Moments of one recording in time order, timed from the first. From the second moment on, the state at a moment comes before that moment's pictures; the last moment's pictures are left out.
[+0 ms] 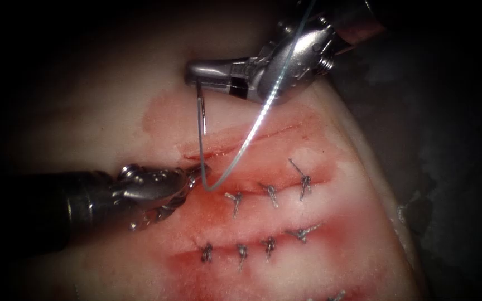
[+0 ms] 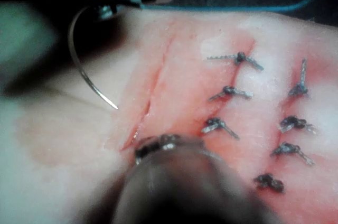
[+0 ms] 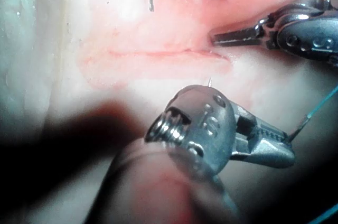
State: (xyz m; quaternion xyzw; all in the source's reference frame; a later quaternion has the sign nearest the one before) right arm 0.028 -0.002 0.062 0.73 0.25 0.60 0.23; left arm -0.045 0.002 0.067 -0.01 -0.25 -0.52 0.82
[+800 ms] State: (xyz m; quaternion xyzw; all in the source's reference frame) right arm 0.029 -0.003 0.062 0.73 0.26 0.59 0.22; left arm -0.045 0.003 0.067 -0.01 -0.25 -0.52 0.82
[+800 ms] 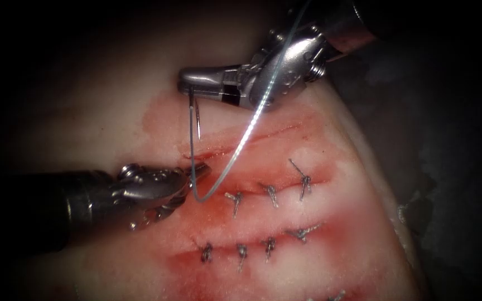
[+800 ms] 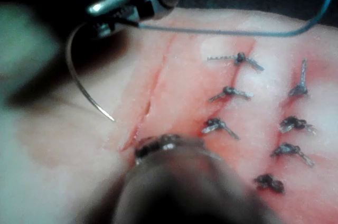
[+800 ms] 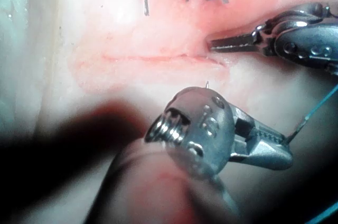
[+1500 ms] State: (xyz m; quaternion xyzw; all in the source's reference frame) right arm 0.029 -0.004 0.063 0.73 0.26 0.59 0.23; left arm -0.045 0.002 0.067 -0.01 -0.25 -0.52 0.82
